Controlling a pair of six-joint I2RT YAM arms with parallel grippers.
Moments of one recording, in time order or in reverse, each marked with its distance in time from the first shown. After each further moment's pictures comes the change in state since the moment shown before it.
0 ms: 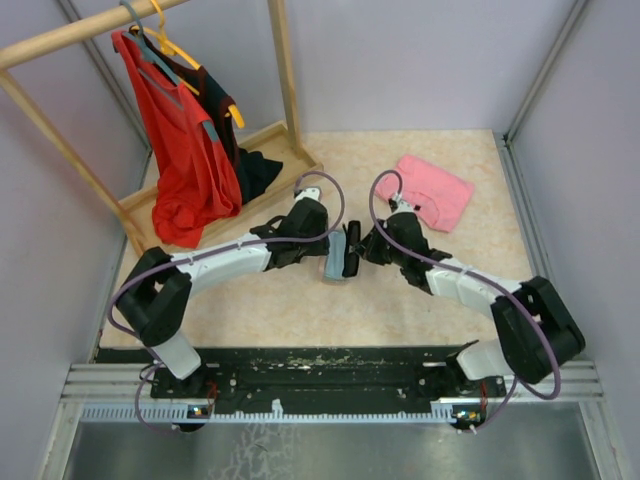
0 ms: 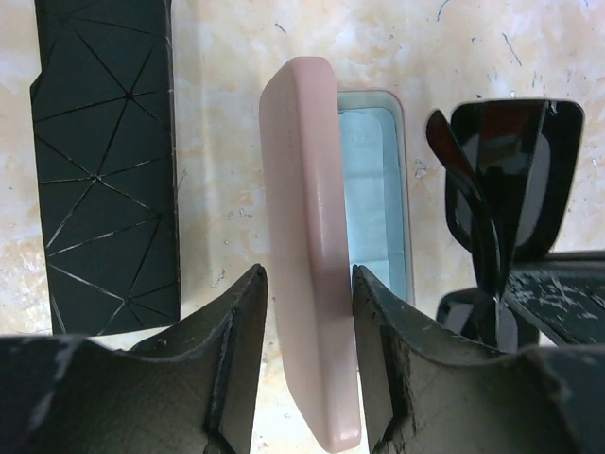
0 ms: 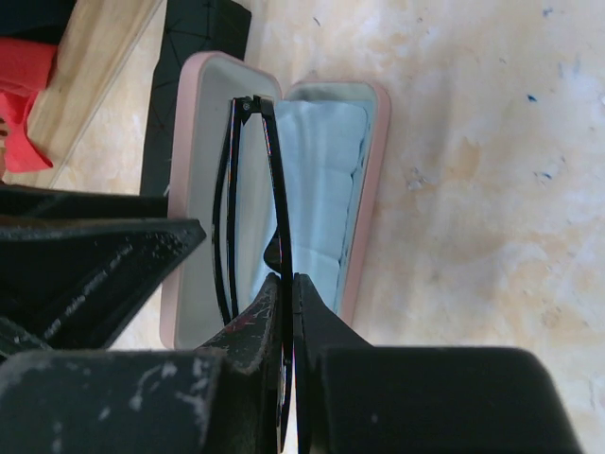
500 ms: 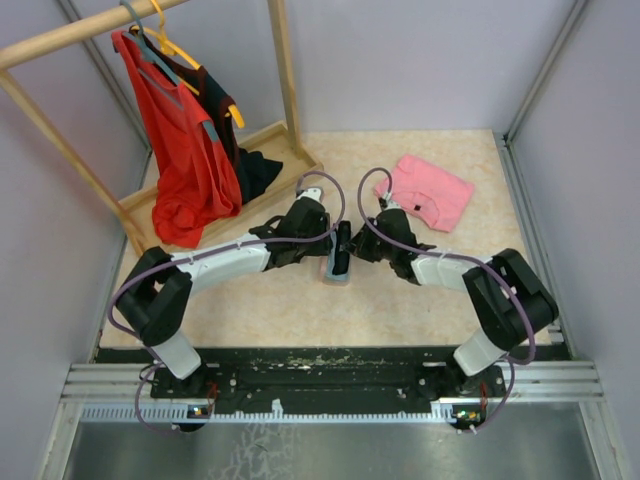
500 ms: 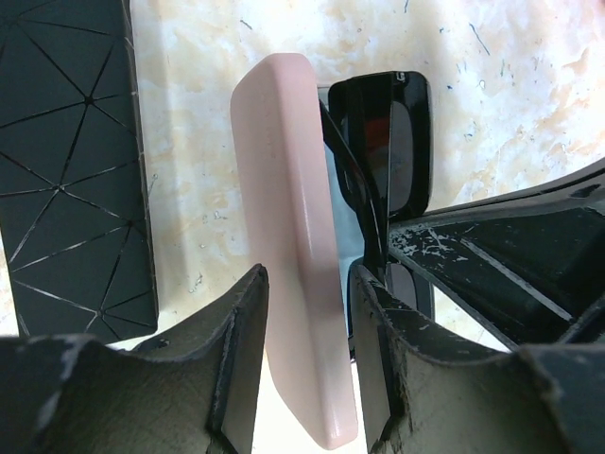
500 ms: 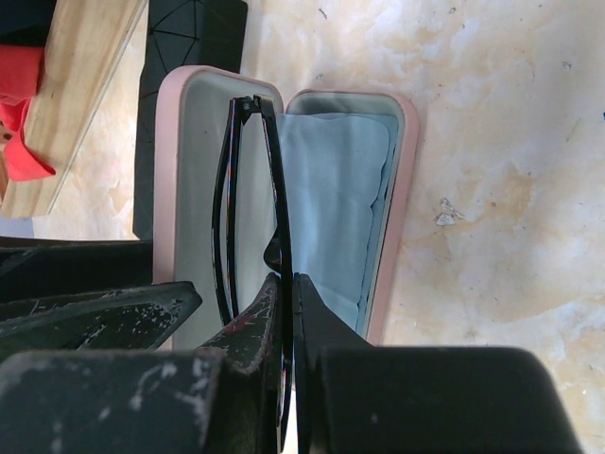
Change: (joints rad) left arm 0.016 0.000 -0.019 0.046 0.080 0.016; right arm 0.000 0.227 0.070 0.143 -0.061 0.056
